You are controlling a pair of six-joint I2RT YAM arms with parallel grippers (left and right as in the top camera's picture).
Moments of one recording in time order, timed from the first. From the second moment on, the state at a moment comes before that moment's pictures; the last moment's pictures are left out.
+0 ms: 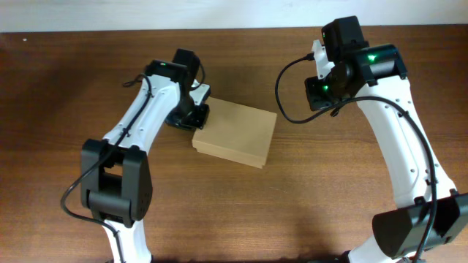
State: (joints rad) left arm -0.29 2.04 1.68 -1.19 0.13 0.03; right arm 0.20 1.76 1.83 -1.31 0.02 0.00
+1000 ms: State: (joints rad) left arm -0.31 2.04 1.68 -1.19 0.13 0.02; right arm 0.20 1.81 1.39 -1.01 -0.17 0.00
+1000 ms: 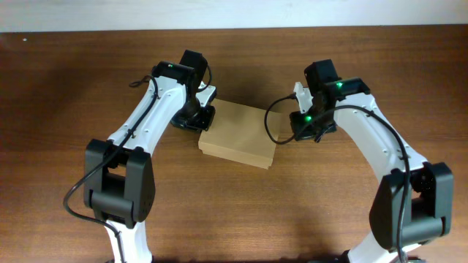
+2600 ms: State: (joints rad) left arm -0.16 2.04 1.68 -1.17 0.01 0.02; right arm 0.27 1.87 1.44 -0.74 -0.43 0.00
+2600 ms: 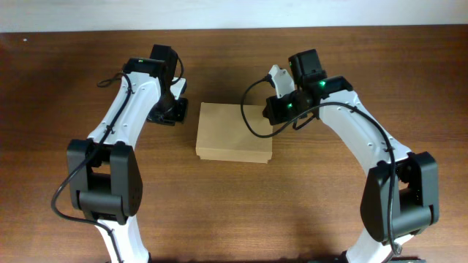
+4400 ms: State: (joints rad) left arm 0.05 2.00 2.52 -1.50 -0.18 0.05; right arm -0.04 1.87 2.13 -1.42 -0.05 -0.13
